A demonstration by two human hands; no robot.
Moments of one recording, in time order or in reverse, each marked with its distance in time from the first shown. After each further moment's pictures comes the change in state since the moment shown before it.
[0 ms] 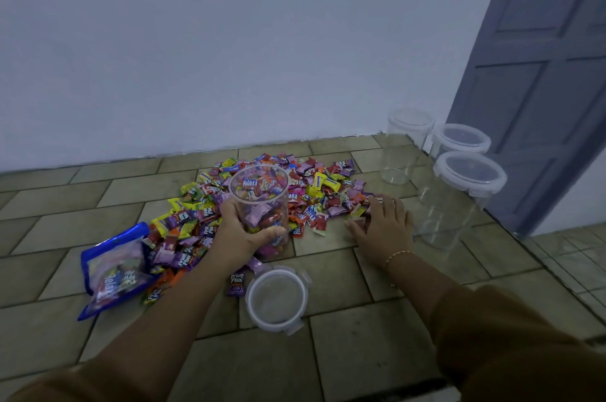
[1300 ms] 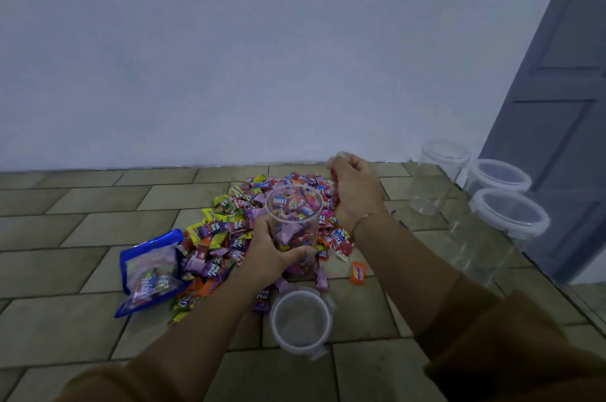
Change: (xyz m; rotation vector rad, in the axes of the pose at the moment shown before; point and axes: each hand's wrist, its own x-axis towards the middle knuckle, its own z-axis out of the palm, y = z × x) left_hand -0.007 0.015 -0.001 -0.055 -0.020 -0.081; right_hand 0.017 -0.156 -0.103 1.722 -0.048 0.189
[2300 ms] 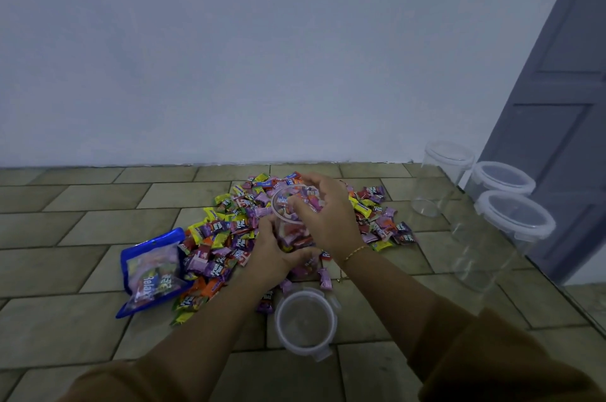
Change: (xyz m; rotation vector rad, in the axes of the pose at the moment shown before) left_hand 0.002 -0.009 -0.001 -0.019 -0.012 0.063; right_hand -0.026 0.042 -0.003 -0.786 -0.312 -0.544
